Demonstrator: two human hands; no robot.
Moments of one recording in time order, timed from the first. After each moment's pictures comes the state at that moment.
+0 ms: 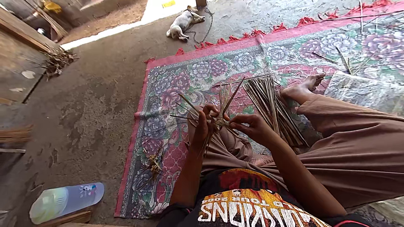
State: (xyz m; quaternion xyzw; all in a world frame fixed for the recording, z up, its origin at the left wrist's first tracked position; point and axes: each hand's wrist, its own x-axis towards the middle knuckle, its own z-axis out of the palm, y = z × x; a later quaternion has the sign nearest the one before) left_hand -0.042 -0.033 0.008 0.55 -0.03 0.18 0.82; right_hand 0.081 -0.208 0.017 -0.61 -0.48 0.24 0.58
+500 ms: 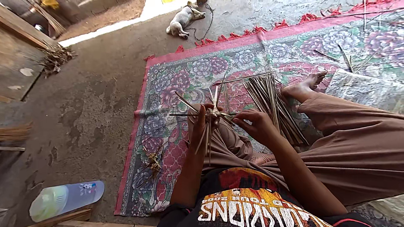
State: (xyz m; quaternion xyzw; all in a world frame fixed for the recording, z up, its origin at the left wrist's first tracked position) left_hand -0.049 -0.040 0.011 0.47 0.07 0.21 0.86; right_hand 0.078 -0.211 0.022 -0.71 -0.50 0.08 0.49
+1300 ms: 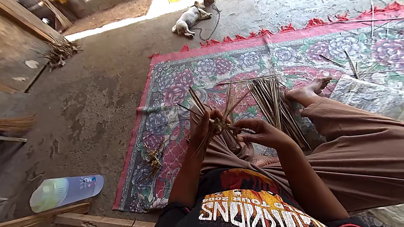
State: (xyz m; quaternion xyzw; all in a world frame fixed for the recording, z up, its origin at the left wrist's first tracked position) left_hand -0.055 -0.037 0.010 0.47 0.00 0.11 0.87; right_hand 0.094 -0.219 0.016 -0.50 -0.54 0.38 0.56
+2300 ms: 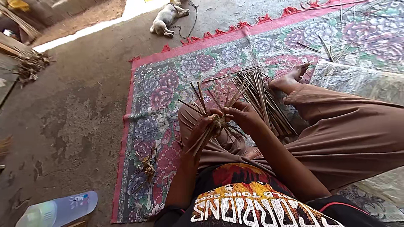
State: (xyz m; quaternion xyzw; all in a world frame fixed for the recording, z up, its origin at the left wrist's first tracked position) left_hand -0.053 -0.046 0.008 0.49 -0.01 0.05 0.87; right_hand 0.074 -0.191 0.014 -0.44 -0.23 0.39 0.78
